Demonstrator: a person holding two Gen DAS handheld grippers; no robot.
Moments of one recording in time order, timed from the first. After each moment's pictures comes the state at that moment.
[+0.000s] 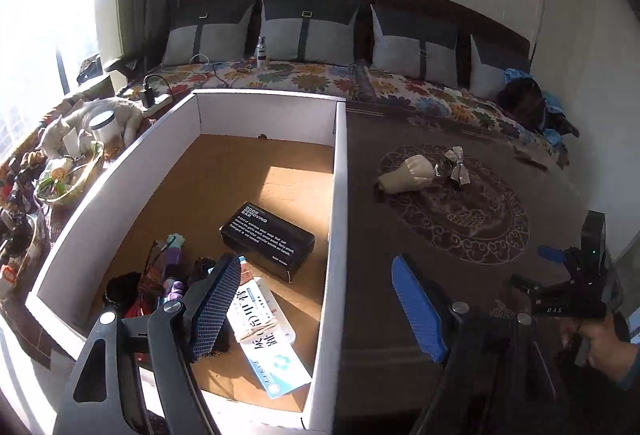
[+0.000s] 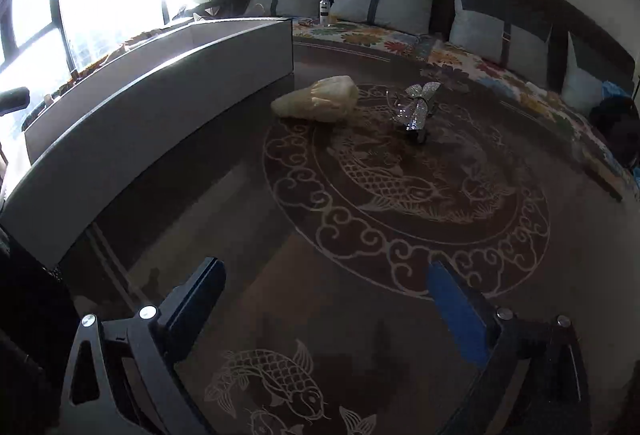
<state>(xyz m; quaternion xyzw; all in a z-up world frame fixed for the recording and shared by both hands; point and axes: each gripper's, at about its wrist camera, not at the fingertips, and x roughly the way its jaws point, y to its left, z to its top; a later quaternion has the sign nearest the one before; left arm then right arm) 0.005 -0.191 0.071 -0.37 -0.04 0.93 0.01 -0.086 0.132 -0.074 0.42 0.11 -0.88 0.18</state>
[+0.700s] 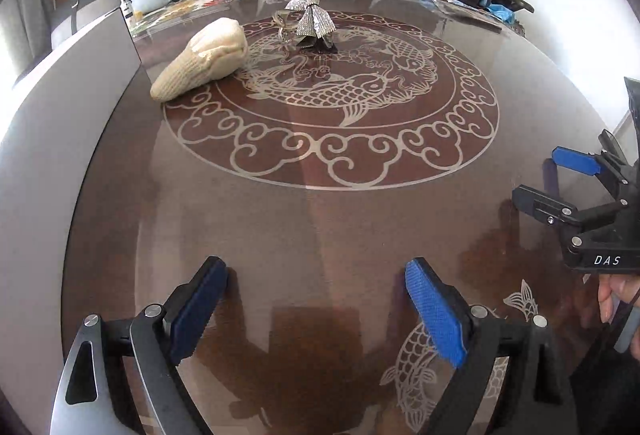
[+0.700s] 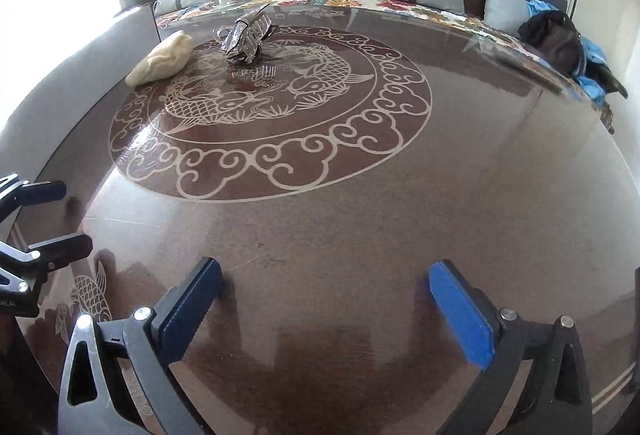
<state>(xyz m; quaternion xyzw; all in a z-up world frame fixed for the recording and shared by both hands) -0.093 -0.001 -0.077 -0.48 0.06 0.87 0.10 -0.105 0.220 -0.110 0.45 0.06 -0.89 0.09</state>
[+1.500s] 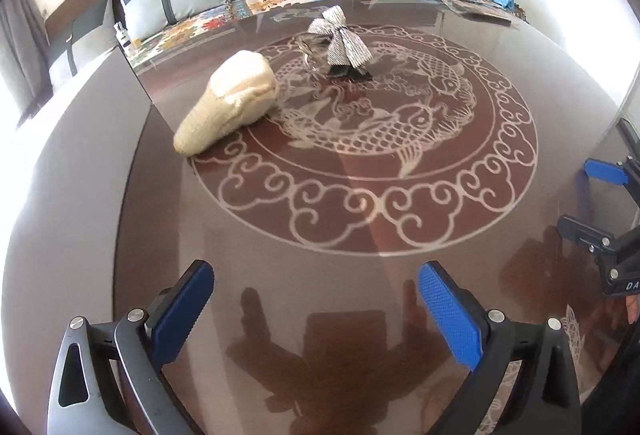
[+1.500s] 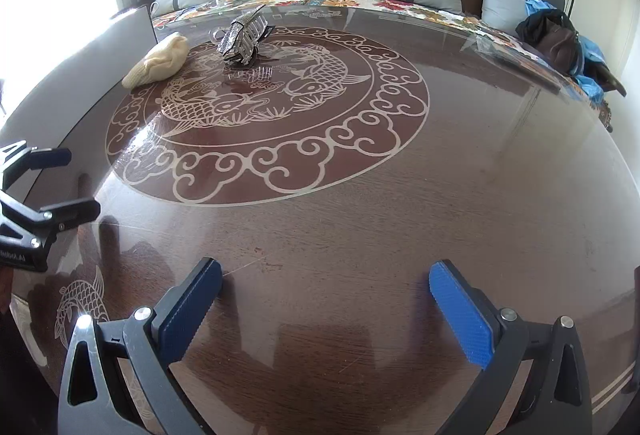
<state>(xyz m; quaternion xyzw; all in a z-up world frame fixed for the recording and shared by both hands) -0.152 -0.027 -0.052 -0.47 0.12 0.87 0.09 -0.105 0.218 -0.111 0.45 0.06 -0.88 0.09</state>
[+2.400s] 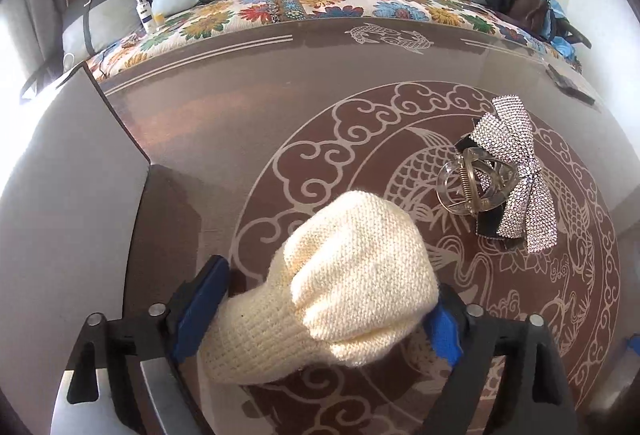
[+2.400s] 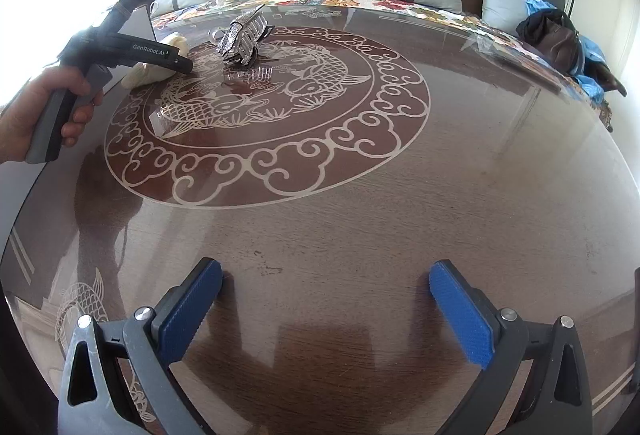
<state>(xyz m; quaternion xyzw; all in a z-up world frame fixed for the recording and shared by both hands) -0.304 -0.057 -0.074 -0.48 0.05 0.87 0.04 -0.106 0.216 -0.110 0.45 0.06 -0.88 0.09</state>
